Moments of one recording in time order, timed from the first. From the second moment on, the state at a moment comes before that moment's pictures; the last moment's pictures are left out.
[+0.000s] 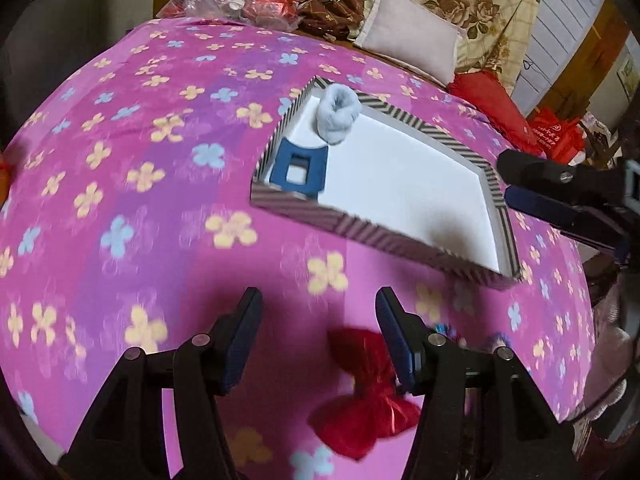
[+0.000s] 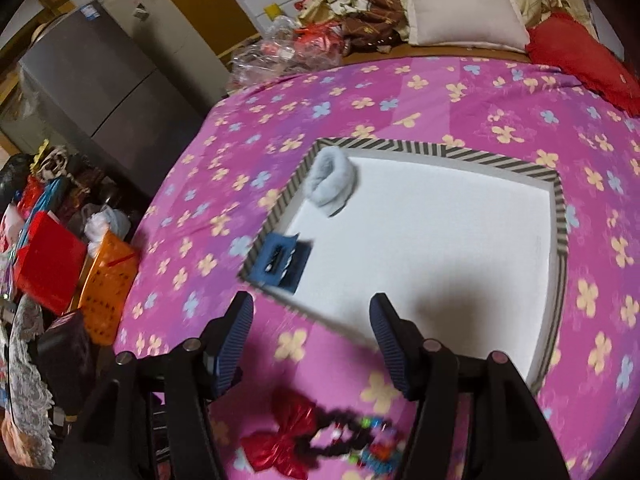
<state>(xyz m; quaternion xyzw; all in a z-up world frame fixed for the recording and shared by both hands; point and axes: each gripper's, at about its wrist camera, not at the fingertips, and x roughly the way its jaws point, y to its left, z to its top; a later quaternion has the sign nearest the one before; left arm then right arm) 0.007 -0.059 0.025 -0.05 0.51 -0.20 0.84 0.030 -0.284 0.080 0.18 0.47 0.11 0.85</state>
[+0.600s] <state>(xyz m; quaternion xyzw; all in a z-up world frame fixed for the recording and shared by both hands) -0.065 -0.069 0.008 -0.01 0.51 -0.19 0.84 -0.093 -0.282 0.059 0.12 0.48 0.09 0.86</state>
